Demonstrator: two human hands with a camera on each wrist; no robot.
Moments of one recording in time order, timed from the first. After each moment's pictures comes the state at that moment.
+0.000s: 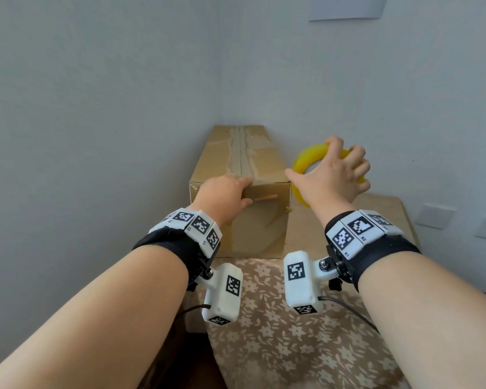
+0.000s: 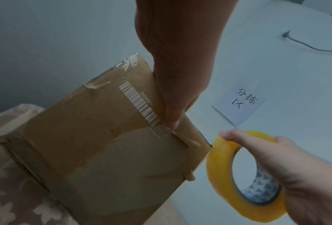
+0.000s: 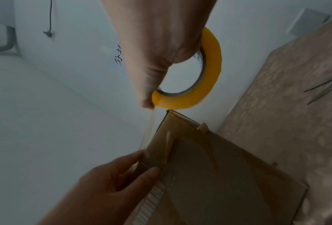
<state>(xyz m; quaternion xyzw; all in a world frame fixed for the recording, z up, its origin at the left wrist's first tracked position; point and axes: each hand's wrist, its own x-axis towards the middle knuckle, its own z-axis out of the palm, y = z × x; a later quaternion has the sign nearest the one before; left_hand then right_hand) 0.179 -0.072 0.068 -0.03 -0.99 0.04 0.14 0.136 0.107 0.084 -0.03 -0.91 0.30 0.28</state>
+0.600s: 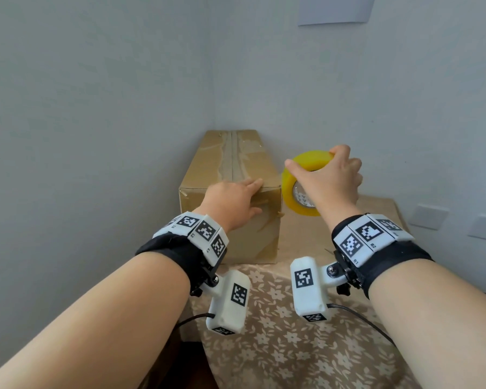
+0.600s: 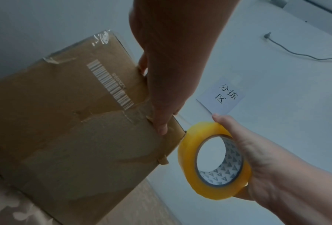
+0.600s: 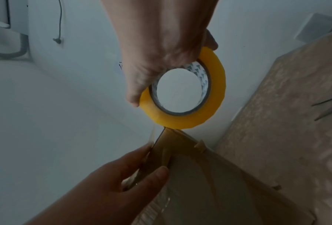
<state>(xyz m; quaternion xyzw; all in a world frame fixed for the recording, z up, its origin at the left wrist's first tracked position) 0.170 -0.045 0.069 -0.05 -0.99 0.08 0.13 0.131 0.127 0.091 -0.03 -0.87 0.43 0.23</state>
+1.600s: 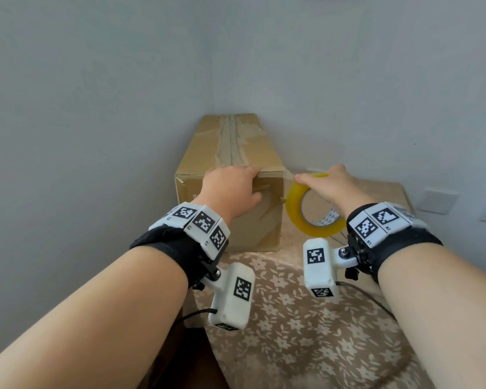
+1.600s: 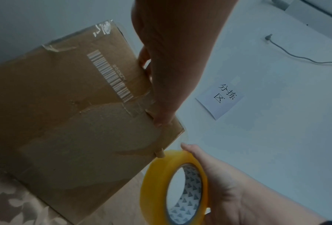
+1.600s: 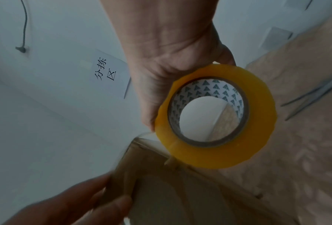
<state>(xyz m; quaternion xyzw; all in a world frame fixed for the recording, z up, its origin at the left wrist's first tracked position) 0.169 -0.037 0.064 -0.02 -0.98 0.07 0.18 0.099 0.147 0.051 -0.04 -0.90 0.42 0.00</state>
